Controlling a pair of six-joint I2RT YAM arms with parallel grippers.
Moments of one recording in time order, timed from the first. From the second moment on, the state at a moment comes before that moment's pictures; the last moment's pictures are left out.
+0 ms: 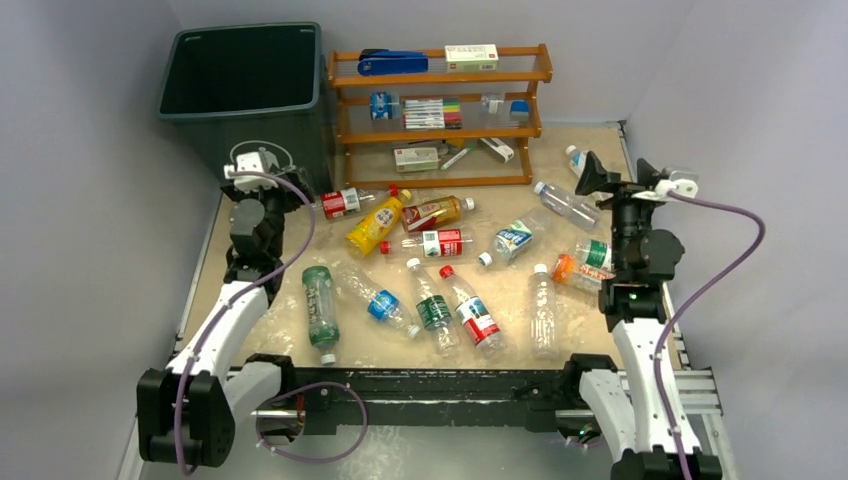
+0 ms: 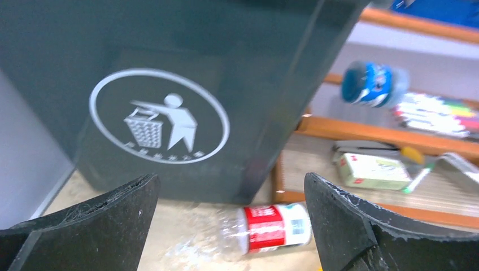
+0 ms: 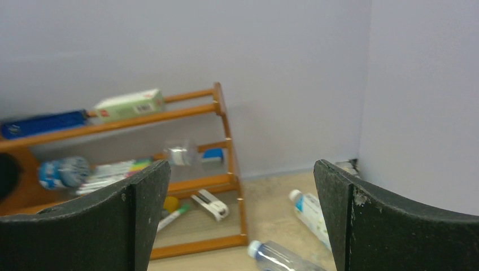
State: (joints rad) left arm -0.07 1.04 0.55 0.54 -0.23 -0.14; right arm -0.06 0.74 0.59 0.52 0.06 0.13
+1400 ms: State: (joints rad) left arm -0.20 1.16 0.90 -0.48 0.04 -0.71; right arm -0.06 0.87 0.75 -0.29 -0.52 0.40
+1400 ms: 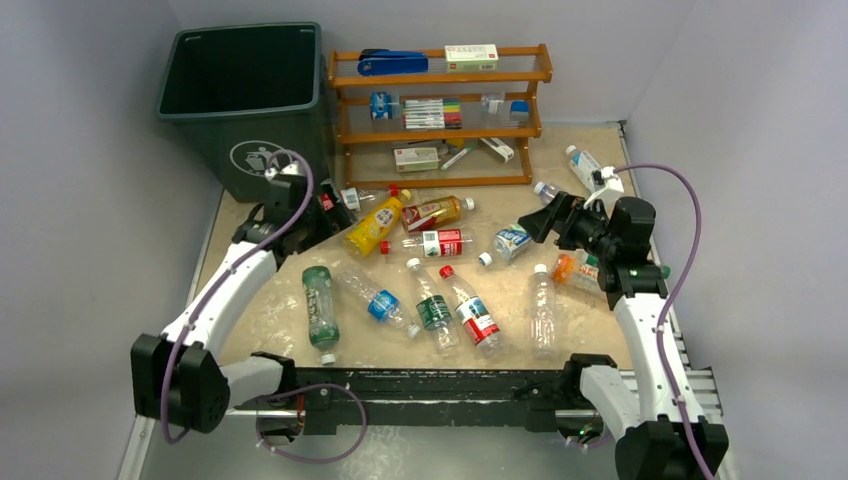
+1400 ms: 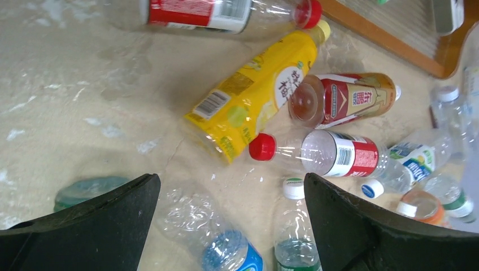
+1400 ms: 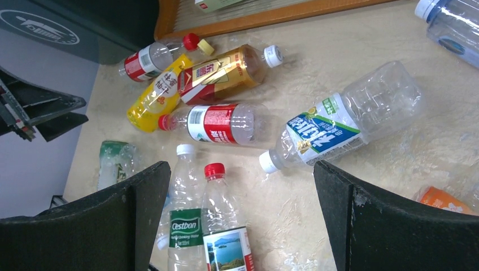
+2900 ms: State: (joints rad) left arm -0.40 1.73 1.23 -0.55 -0.10 -0.28; right arm -0.06 0.90 0.63 -0.11 -0.58 0.48
